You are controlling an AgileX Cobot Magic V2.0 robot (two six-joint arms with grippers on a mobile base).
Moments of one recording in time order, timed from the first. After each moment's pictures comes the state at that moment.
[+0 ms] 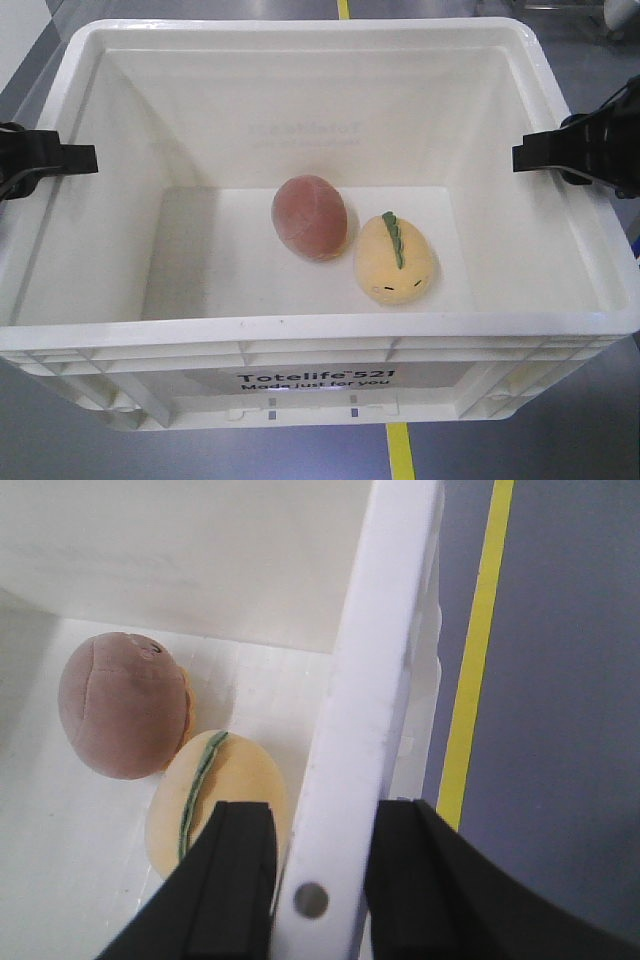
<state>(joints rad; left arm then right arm) -0.21 0.98 -0.95 -0.44 0.75 0.04 0.21 1.11 -1.09 0.28 0.87 -0.10</state>
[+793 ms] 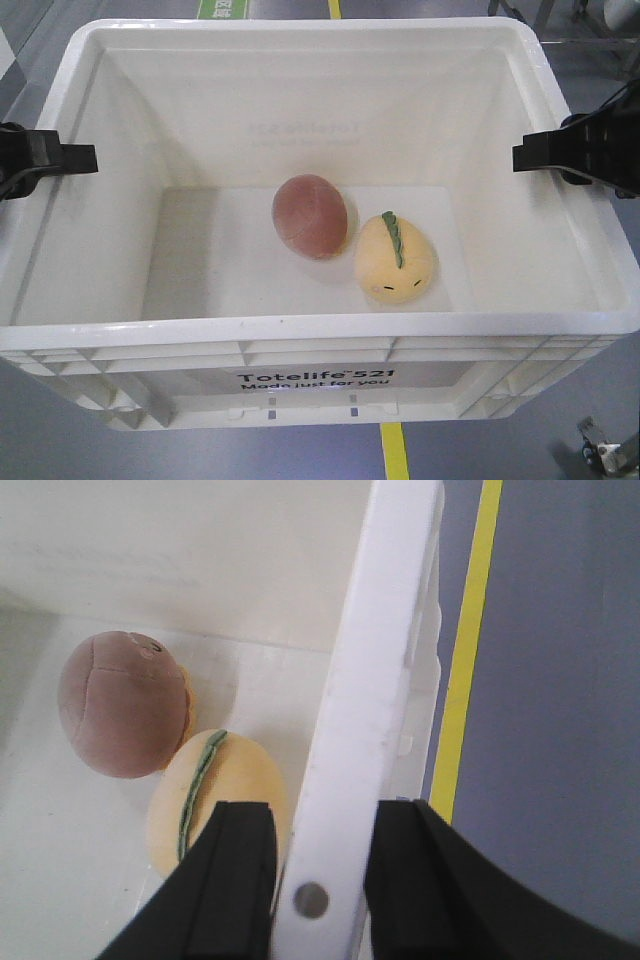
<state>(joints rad) -0.21 0.98 -0.95 -0.44 0.75 0.04 0.21 1.11 -1.09 0.28 0.87 -0.10</state>
